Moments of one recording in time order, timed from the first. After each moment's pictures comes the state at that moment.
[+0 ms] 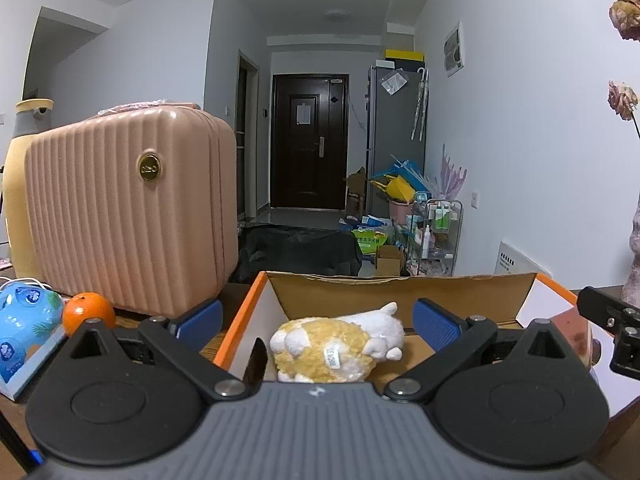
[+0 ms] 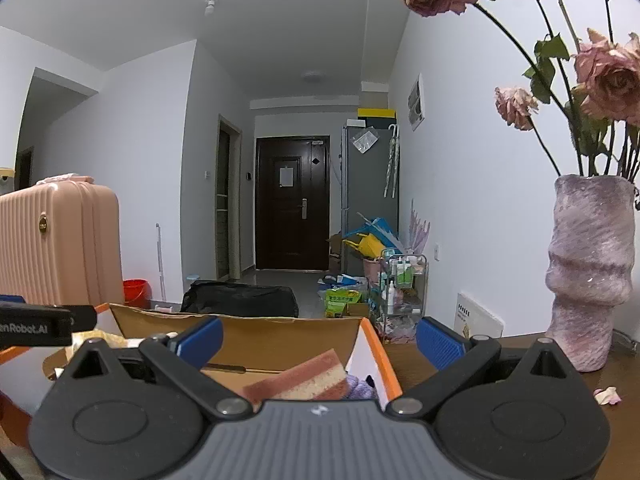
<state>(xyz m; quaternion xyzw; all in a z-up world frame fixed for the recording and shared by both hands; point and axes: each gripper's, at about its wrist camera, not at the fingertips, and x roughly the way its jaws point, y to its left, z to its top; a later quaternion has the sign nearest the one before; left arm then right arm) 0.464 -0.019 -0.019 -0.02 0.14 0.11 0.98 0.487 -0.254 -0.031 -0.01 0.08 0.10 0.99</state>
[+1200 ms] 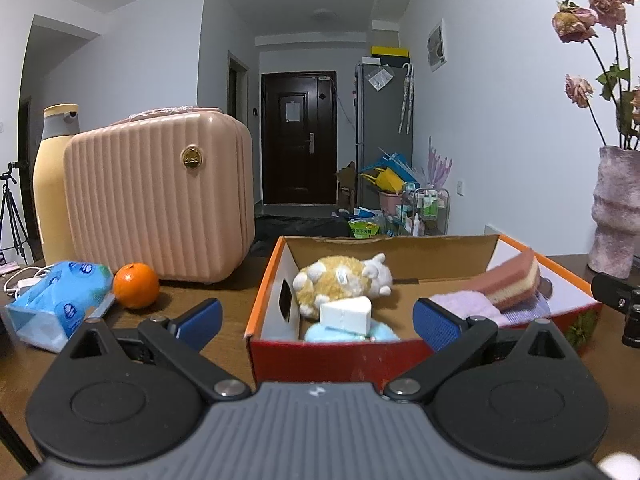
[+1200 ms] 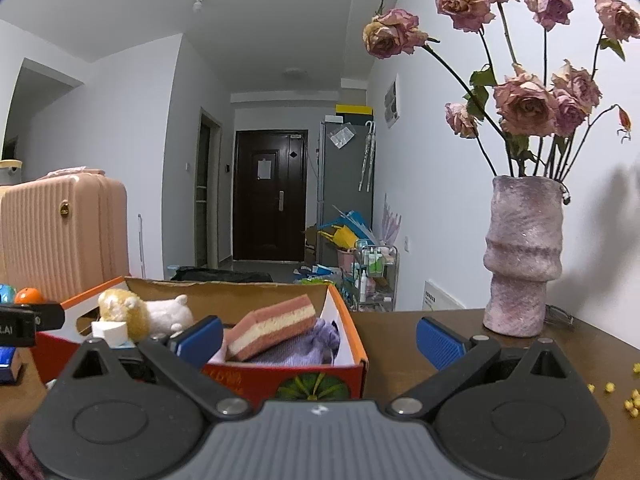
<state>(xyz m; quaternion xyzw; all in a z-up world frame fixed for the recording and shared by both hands) 0.366 -0.023 -0.021 -0.01 0.15 0.09 0.99 0.380 -0.270 -0.031 -0.01 0.09 0.06 0.99</state>
